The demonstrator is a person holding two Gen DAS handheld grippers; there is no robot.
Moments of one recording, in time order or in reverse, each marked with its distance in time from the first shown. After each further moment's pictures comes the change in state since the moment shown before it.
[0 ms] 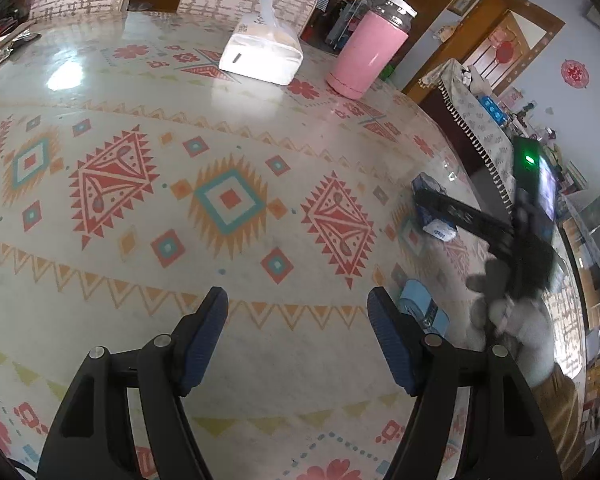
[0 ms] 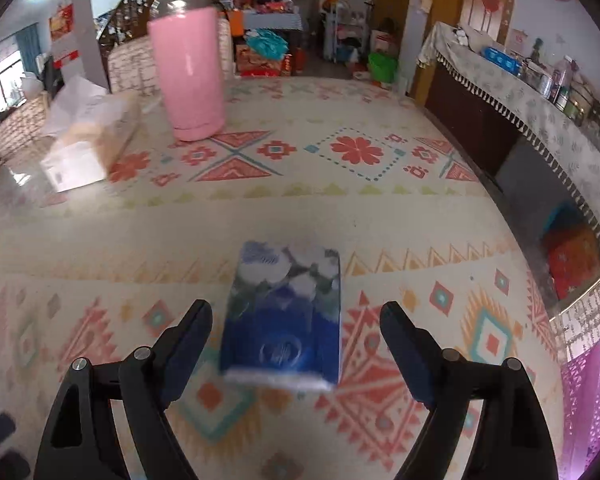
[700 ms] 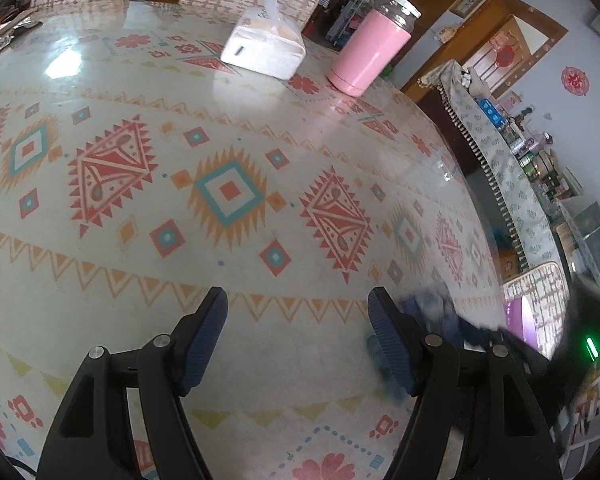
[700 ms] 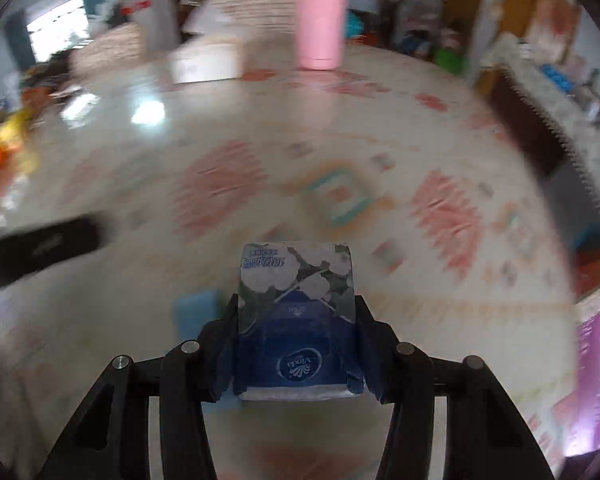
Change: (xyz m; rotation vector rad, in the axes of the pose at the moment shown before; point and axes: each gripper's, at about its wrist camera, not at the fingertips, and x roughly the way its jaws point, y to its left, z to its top) left arm -0.001 0.003 -0.003 -0.025 0.025 -0.031; right arm -0.092 0.047 -0.113 -0.217 0.070 0.192
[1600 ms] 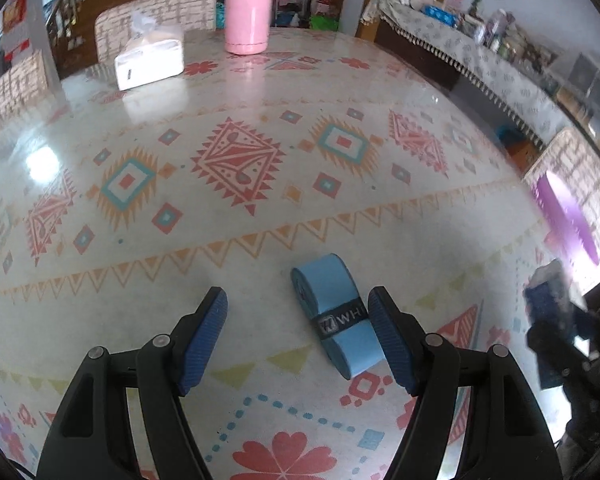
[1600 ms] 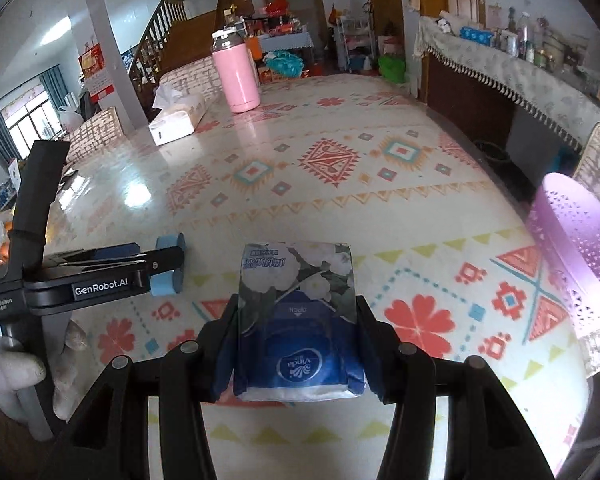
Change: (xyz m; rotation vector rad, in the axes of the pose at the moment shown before) left arm 0.032 -0.086 -0.058 0.429 0.045 0.162; right arm -0.090 -0.059 -0.113 0.283 -0.194 -0.024
